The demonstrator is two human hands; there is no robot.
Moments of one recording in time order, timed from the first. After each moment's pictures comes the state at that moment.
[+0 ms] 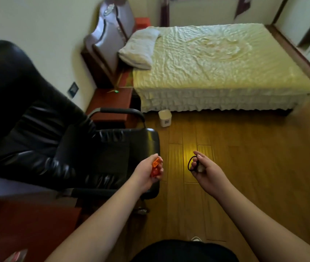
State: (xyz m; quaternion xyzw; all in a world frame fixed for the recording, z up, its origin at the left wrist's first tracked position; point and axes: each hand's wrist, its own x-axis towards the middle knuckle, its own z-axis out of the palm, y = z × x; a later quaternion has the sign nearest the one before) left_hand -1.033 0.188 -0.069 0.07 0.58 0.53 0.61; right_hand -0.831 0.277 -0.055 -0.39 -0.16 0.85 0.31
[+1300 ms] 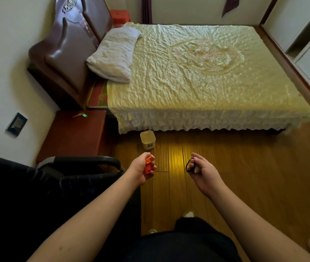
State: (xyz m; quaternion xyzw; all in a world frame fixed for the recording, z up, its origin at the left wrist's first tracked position) left_hand -1.176 0.579 -0.124 0.01 0.61 0.49 0.63; right_hand -0.954 0.641 -0.083 -0.47 -0.18 0.79 0.34
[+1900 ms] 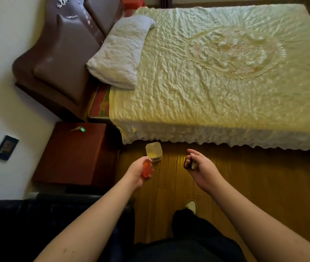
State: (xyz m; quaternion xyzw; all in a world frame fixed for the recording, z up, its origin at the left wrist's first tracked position) left_hand -1.241 0.803 -0.162 -0.06 0.66 0.49 0.57; right_hand -1.035 0.914 -0.114 -0.47 -0.17 0.83 0.24
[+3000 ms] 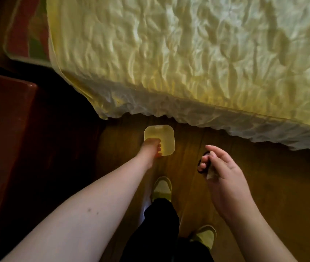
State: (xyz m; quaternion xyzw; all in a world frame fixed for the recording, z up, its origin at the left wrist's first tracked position) left_hand -1.387 1.029 -0.672 -0.15 0.75 0.34 0.55; right_hand -1.192 1.102 -0.528 -0.54 -0.25 0.79 0.16
